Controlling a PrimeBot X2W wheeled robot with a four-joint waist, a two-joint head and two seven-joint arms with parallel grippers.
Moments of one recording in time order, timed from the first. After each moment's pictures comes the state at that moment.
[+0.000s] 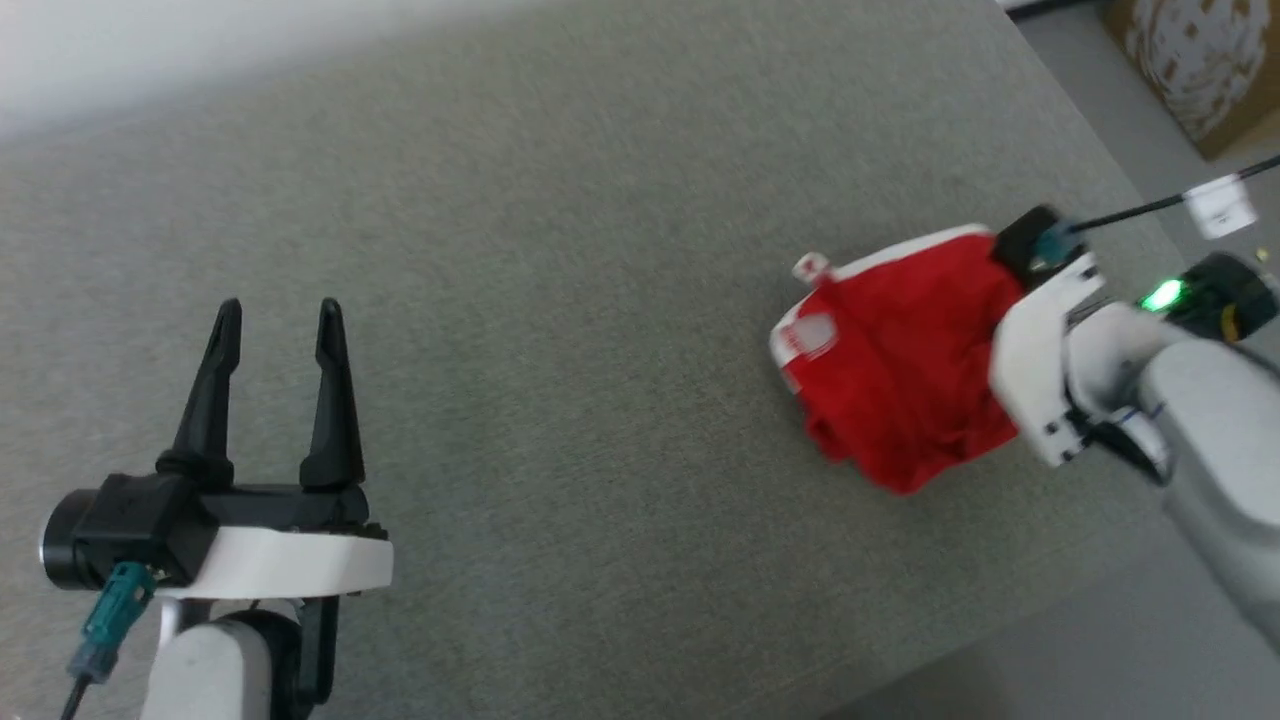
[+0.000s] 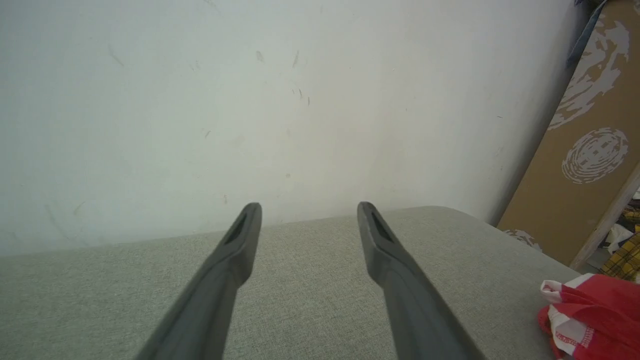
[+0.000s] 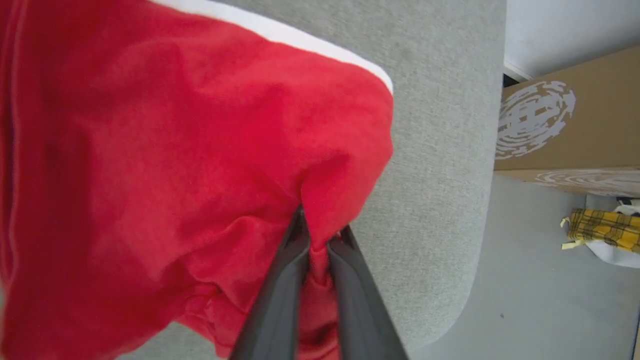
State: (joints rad) left arm -0.09 0.13 0.02 -0.17 -0.18 -0.02 -0.20; right arm -0.74 -0.46 0.64 0.52 0.38 0.13 0.54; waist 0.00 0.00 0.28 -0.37
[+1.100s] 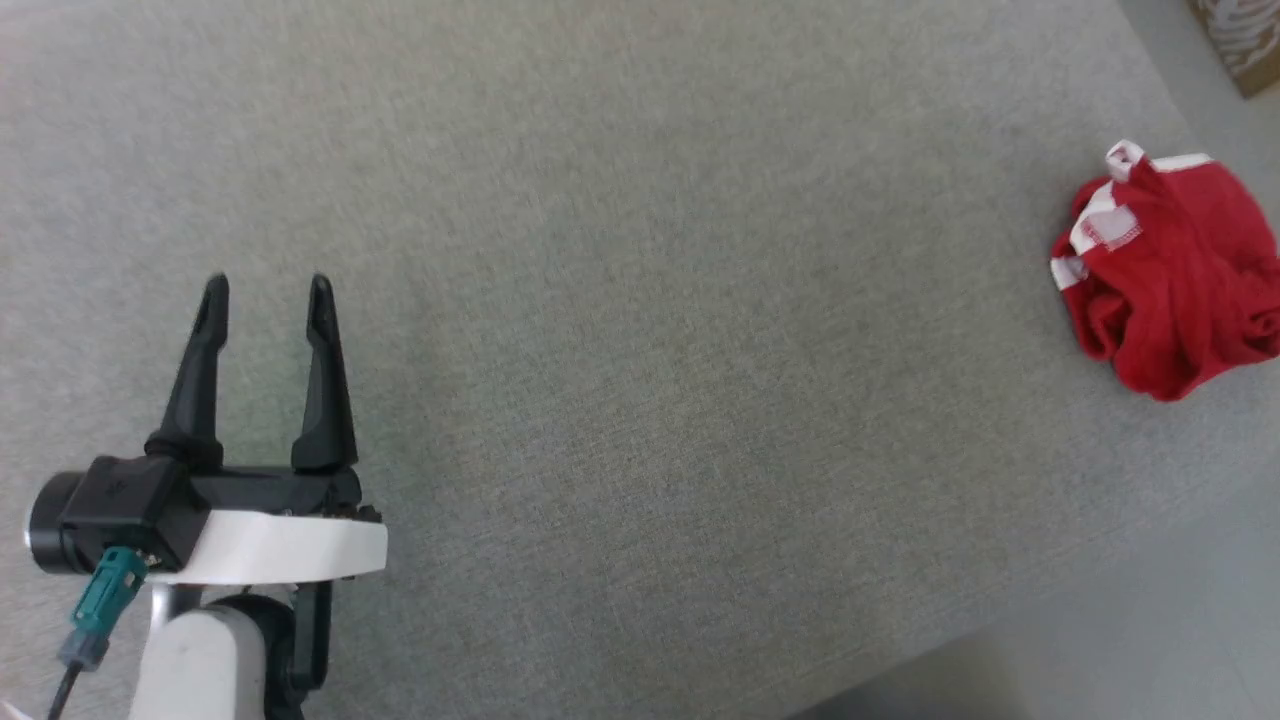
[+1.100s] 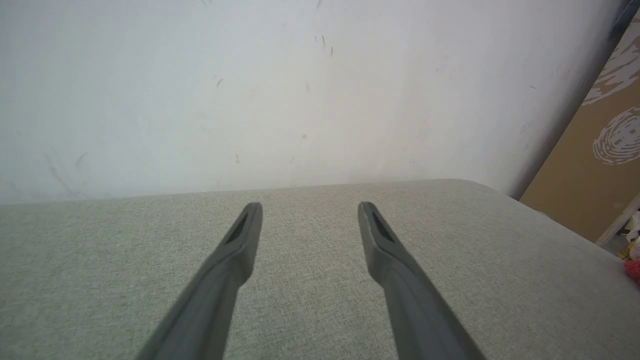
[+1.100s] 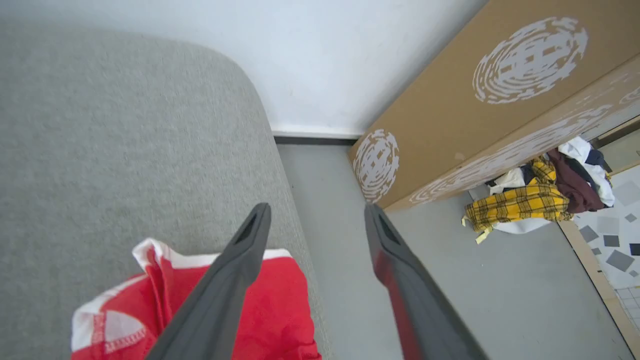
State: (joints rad) left arm -0.12 0.16 0.01 -0.21 -0.17 0.01 -0.17; right arm -0.92 -0.56 0.20 0.90 0.26 0.13 0.06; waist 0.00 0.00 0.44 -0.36
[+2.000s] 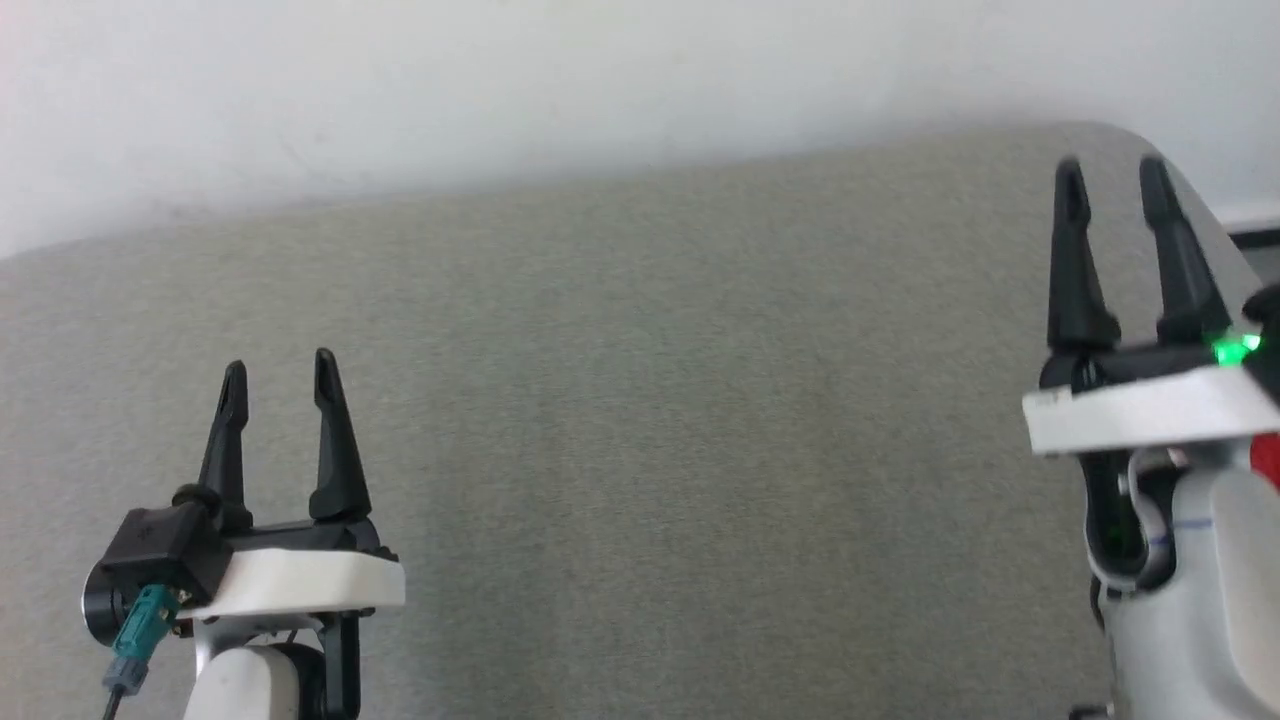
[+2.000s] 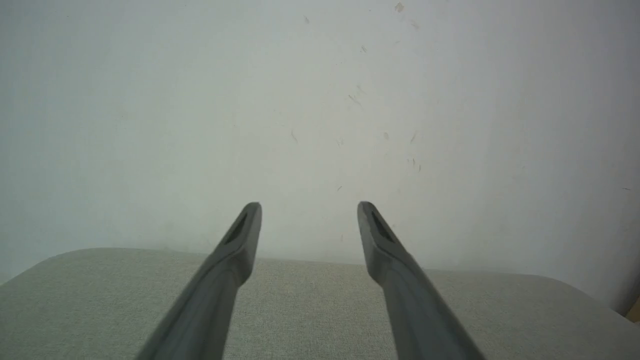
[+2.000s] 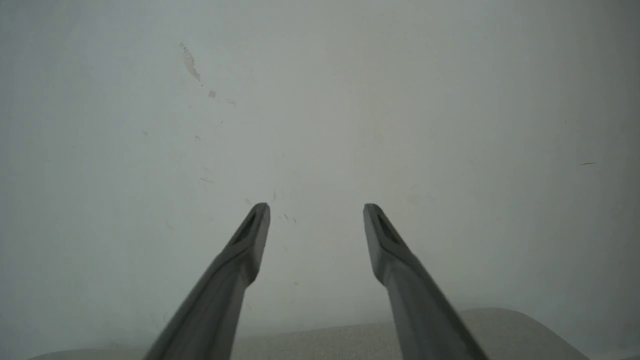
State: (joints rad) left arm -0.07 0.10 0.03 -0.06 -0.24 0.06 -0.25; right arm -0.38 -0.06 -0.05 0.11 0.27 0.13 -0.24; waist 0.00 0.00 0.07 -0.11
